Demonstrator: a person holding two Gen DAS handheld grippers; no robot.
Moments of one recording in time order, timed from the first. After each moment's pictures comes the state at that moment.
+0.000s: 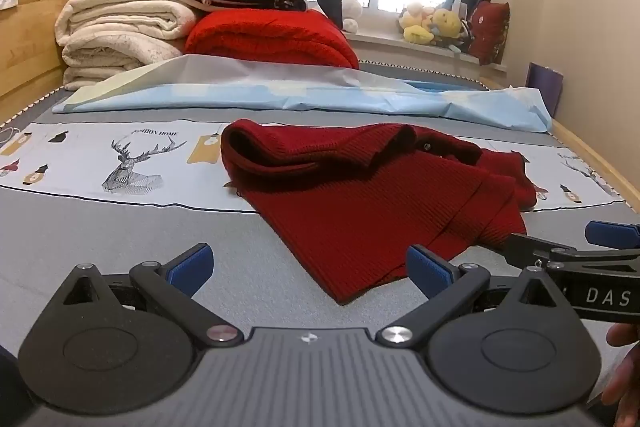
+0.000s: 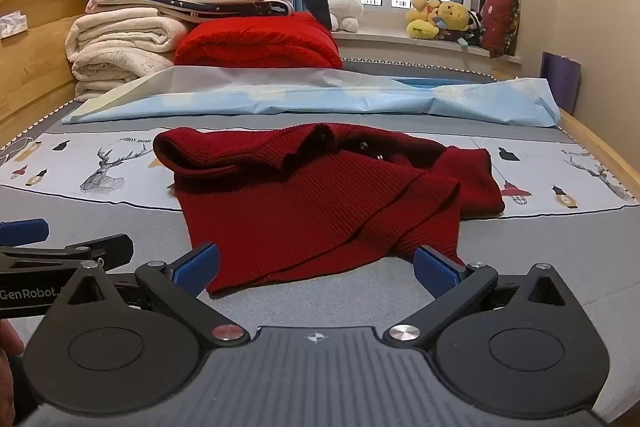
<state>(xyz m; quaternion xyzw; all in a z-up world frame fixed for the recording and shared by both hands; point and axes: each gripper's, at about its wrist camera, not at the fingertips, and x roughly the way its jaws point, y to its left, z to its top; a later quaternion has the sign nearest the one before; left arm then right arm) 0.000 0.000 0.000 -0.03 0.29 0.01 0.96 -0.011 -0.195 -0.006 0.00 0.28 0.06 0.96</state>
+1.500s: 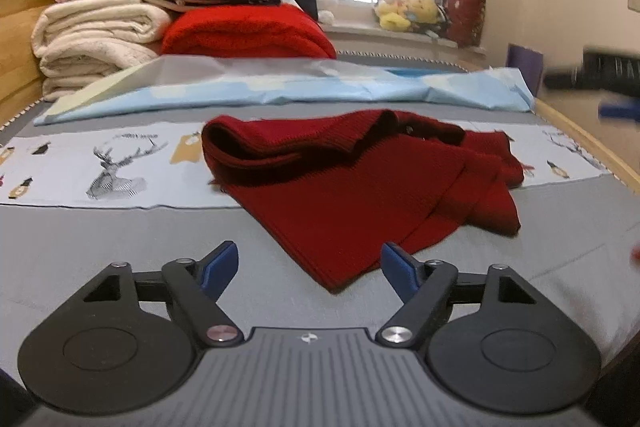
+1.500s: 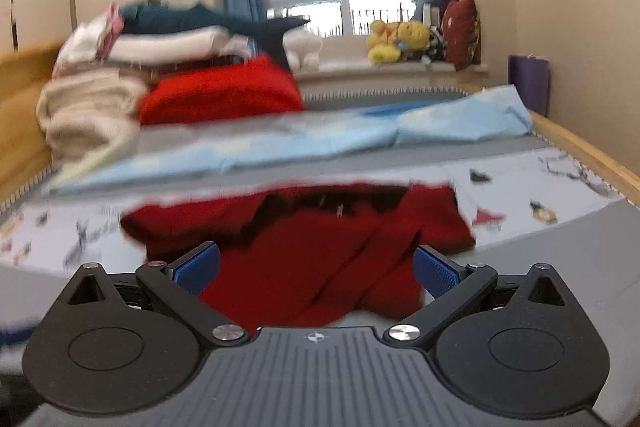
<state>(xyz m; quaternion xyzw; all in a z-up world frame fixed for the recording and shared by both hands) 0.004 -0.002 -0.015 -0.02 0.30 -0.04 0.95 0.023 -0.256 0.034 0.07 0.22 0.03 0.97</state>
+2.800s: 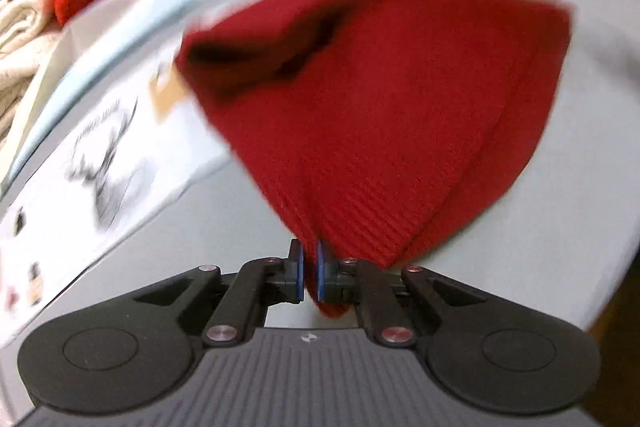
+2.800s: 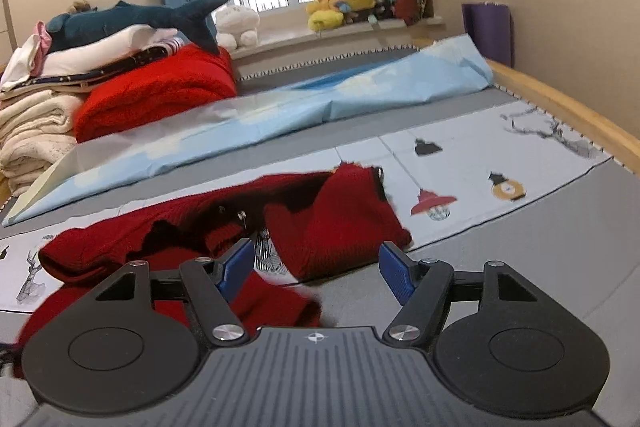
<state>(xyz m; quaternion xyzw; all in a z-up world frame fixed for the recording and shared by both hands) 0.123 0.123 -0.041 0.27 0.50 -0.13 0.81 0.105 -0.368 -0.007 0.13 0.29 -0.02 0.95</state>
